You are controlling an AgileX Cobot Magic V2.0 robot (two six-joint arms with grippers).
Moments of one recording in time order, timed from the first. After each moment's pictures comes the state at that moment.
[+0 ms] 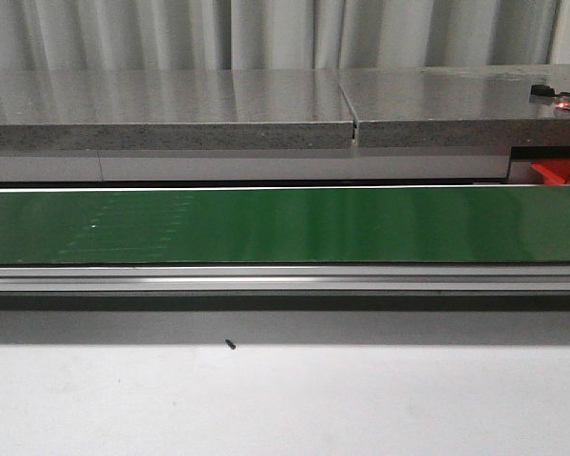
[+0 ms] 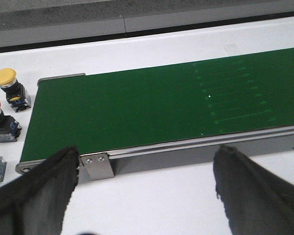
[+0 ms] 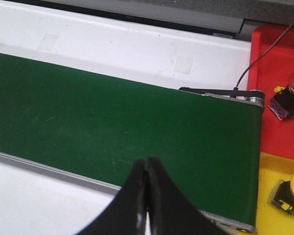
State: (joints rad) left arm 0.04 0.48 -0.54 -0.31 0.65 0.34; right arm -0.13 0.90 -0.77 0.48 0.63 -0.52
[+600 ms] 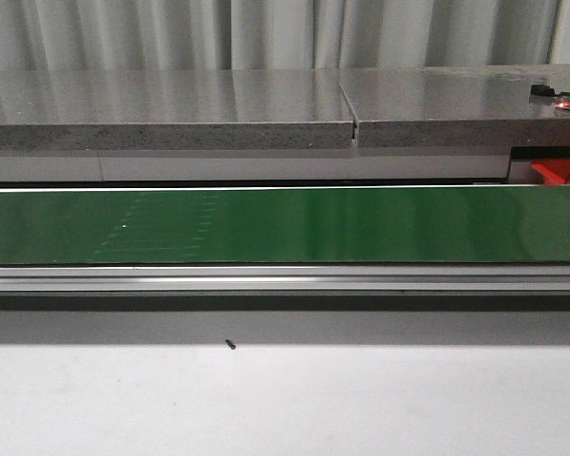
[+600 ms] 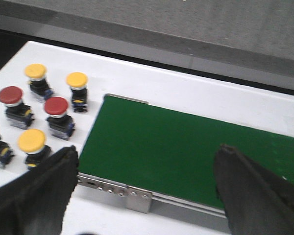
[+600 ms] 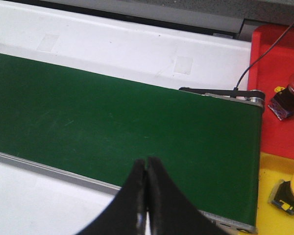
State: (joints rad) left arm 0.21 0.65 -0.70 -0.17 0.58 0.01; right arm -0.13 0.90 -0.77 0.48 0.63 -0.52
